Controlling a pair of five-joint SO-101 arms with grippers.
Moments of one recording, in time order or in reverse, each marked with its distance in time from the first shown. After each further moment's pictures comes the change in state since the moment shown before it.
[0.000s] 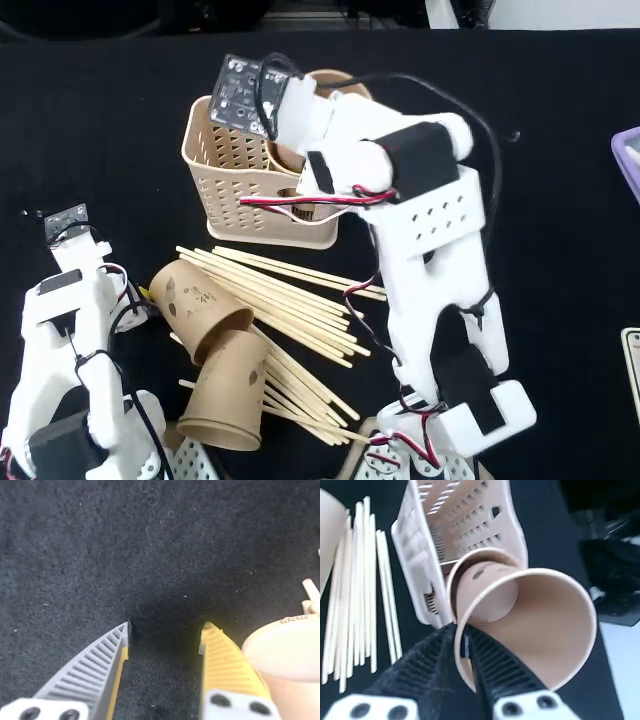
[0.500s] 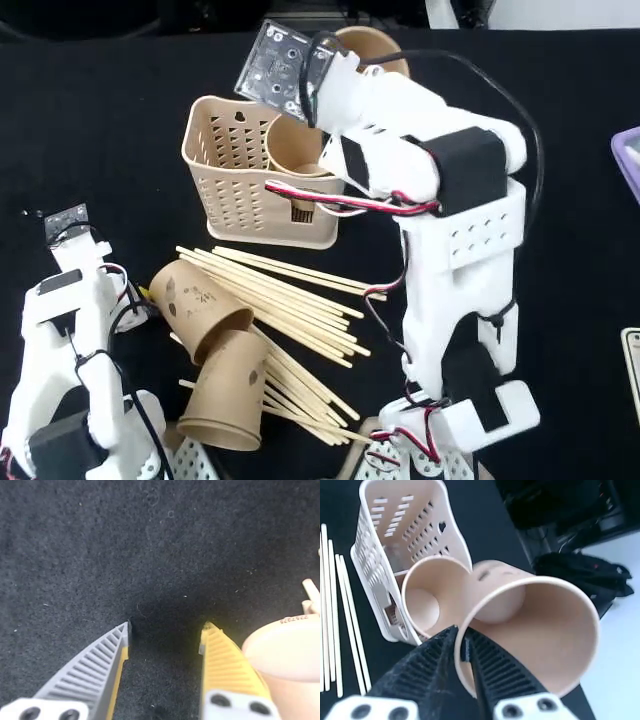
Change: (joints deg) left arm 0.0 0.0 0.0 0.0 0.0; right arm 3.4 1.1 -12.1 -0.1 0.0
